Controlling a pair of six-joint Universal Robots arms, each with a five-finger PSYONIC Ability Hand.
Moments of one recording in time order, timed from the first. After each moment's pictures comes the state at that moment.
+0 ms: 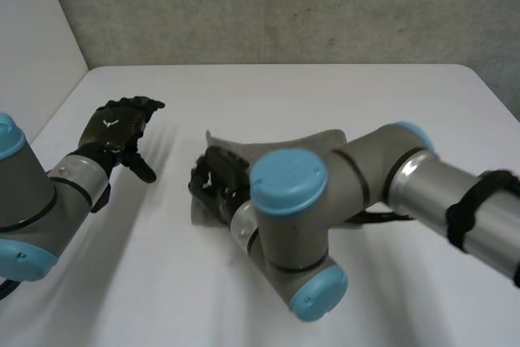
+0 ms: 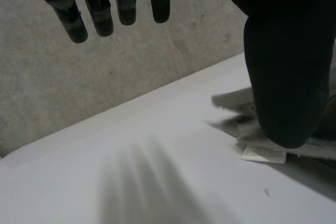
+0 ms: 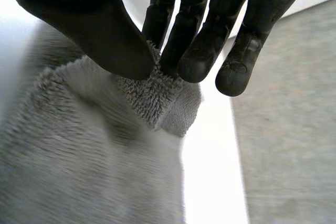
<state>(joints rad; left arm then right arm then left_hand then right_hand) 4.51 -1.93 -1.72 3.52 -1.36 3.25 2.48 -0.69 0.98 -0.05 1.51 2.17 0.17 0.17 0.16 0.17 0.03 1.31 1.32 1.33 1.34 1.16</state>
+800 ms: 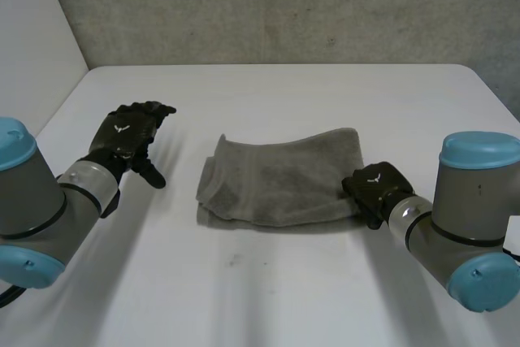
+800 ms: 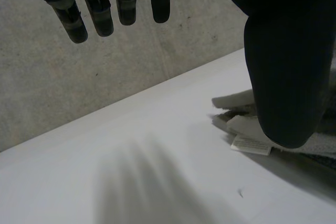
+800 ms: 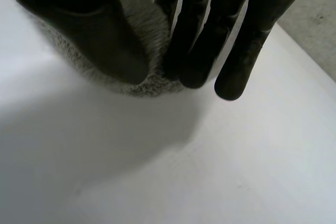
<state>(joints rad) 4.47 -1.94 -1.73 3.52 -1.36 3.25 1.95 -1.03 1.60 -0.08 1.45 2.59 0.17 0.17 0.16 0.17 0.03 1.14 1.23 1.26 1.27 1.08</state>
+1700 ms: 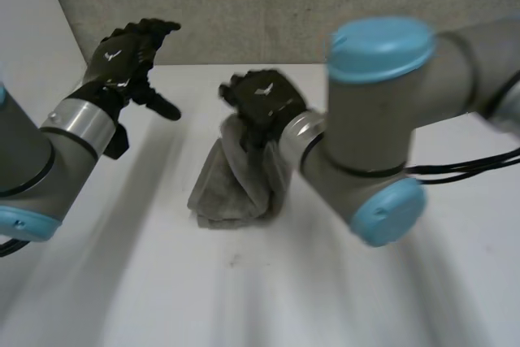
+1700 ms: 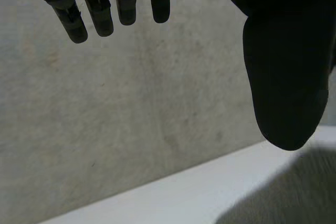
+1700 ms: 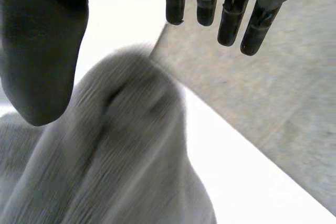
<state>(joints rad) 4.40 -1.84 -1.54 3.52 -1.36 3.00 2.31 -0.91 0.84 0.23 1.49 2.91 0.17 0.17 0.16 0.17 0.03 0.23 0.24 0.24 0.26 0.06</state>
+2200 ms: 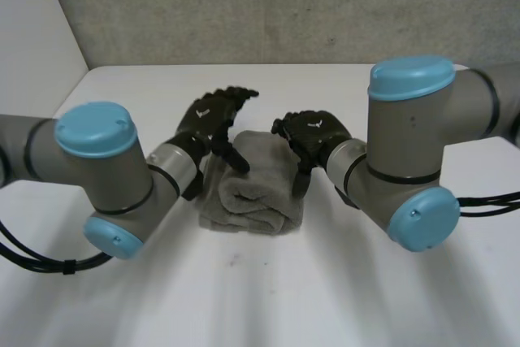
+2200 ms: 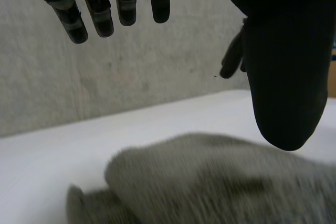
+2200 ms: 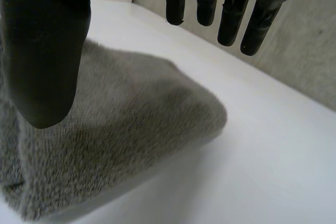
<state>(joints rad) 4.21 -2.20 -1.36 3.47 -1.37 2.96 2.18 -0.88 1.04 0.22 1.48 2.98 0.17 0.18 0.18 0.18 0.03 0.23 0.24 0.24 0.26 0.06</state>
